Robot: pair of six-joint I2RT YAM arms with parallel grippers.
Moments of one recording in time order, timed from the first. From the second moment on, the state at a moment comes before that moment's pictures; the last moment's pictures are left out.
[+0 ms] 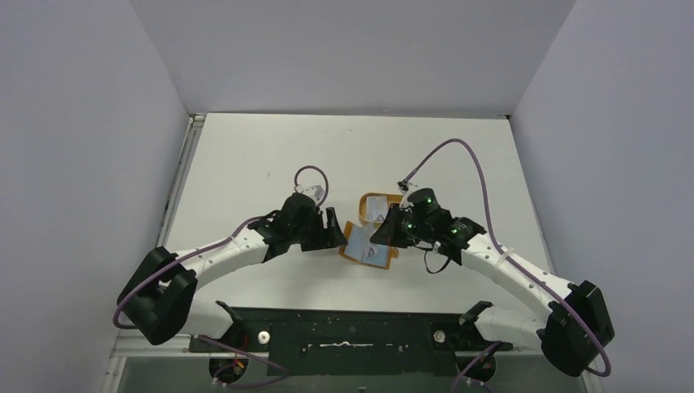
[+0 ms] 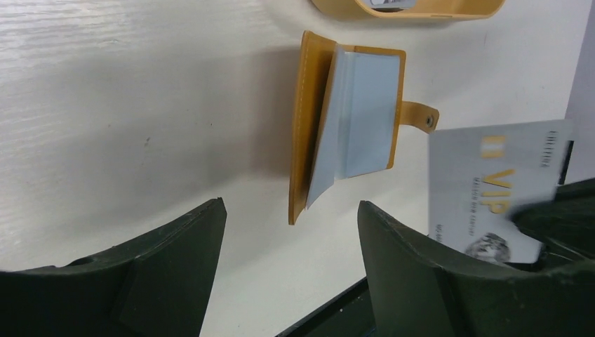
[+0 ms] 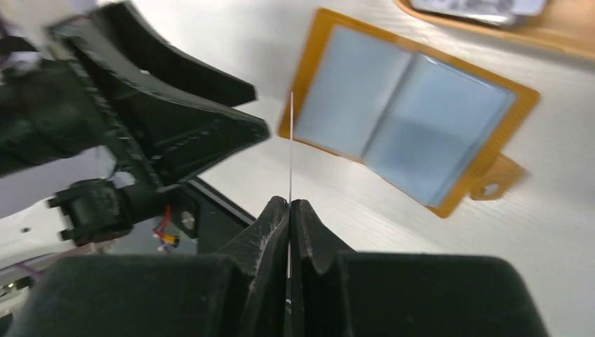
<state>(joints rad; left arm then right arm) -0.71 1.35 0.70 -0.13 0.14 -0.79 0.64 1.14 0.79 -0.37 -0.27 0.76</state>
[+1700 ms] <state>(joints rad) -0.75 1.58 0.68 0.01 0.12 -0.91 0.63 1.38 0.56 0.01 -0.20 0.85</state>
